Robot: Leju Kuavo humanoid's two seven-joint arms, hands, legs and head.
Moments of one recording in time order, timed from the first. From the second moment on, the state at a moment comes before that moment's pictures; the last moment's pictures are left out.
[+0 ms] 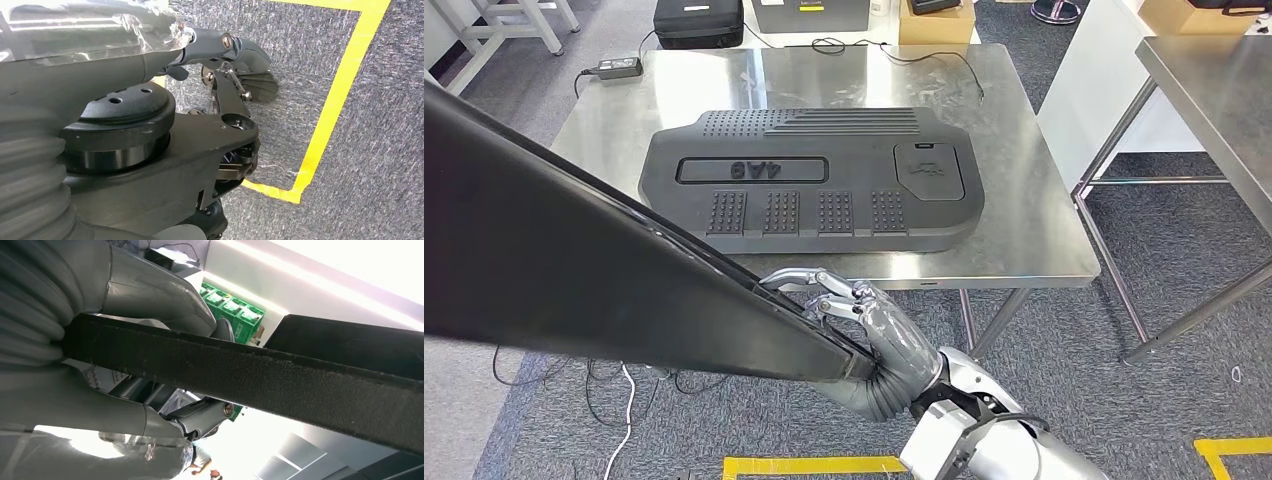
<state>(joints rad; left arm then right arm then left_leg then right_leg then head) -0.10 -0.02 -0.92 -0.21 1.39 0.38 -0.29 -0.48 -0.16 0.92 -1.72 0.09 -0.16 -0.30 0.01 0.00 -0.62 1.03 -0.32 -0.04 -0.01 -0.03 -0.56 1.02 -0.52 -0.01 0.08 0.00</state>
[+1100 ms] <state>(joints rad) -0.10 -0.02 -0.92 -0.21 1.39 0.37 -0.29 -0.48 -0.16 0.93 -1.72 0.09 -0.16 -0.30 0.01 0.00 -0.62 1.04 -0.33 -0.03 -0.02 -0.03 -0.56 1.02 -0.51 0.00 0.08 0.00</state>
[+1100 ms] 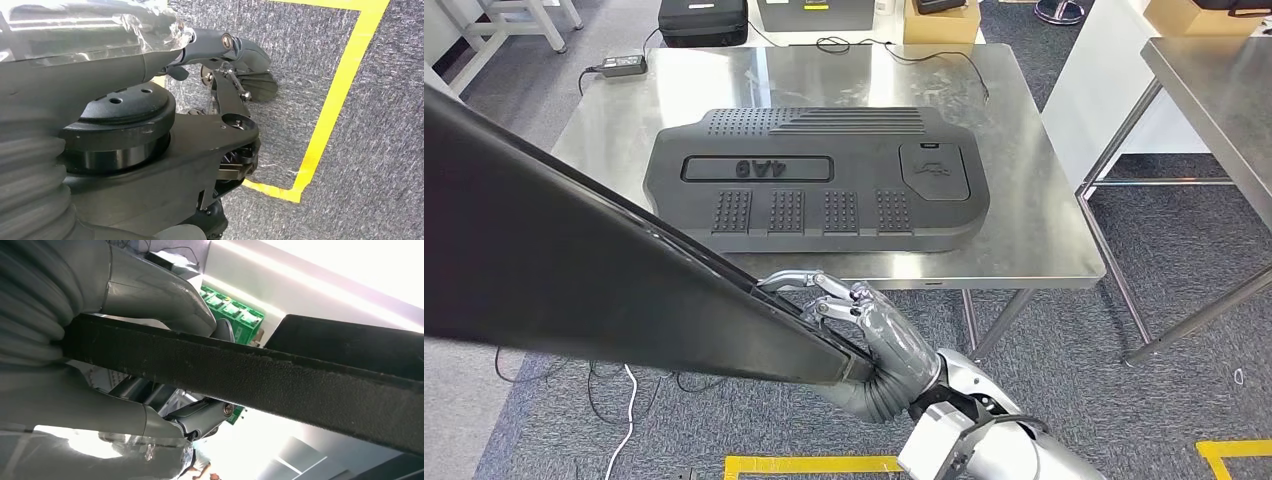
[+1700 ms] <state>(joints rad) -0.10 -0.02 -0.92 -0.21 1.38 0.37 -0.29 -0.48 -0.15 0.93 -1.71 0.09 -0.16 -0.30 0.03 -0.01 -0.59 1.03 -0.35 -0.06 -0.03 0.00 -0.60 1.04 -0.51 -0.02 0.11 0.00</state>
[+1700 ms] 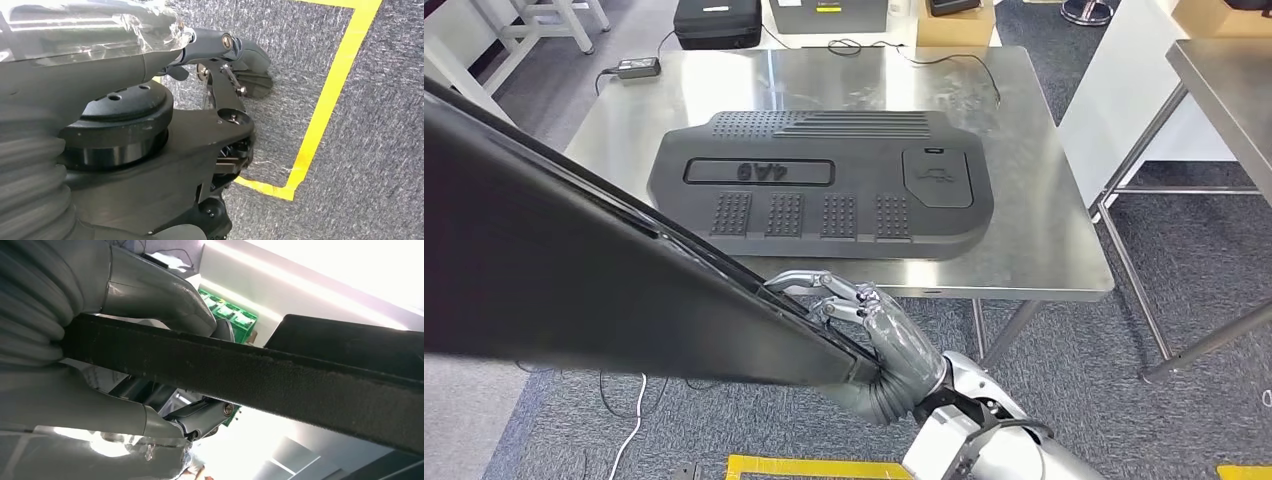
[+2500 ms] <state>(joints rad) -0.10 -0.01 -0.92 -0.21 1.38 0.37 -0.29 -0.49 -0.15 0.93 -1.71 0.09 -0.16 -0.30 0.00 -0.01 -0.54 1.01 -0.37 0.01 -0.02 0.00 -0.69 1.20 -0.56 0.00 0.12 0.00</state>
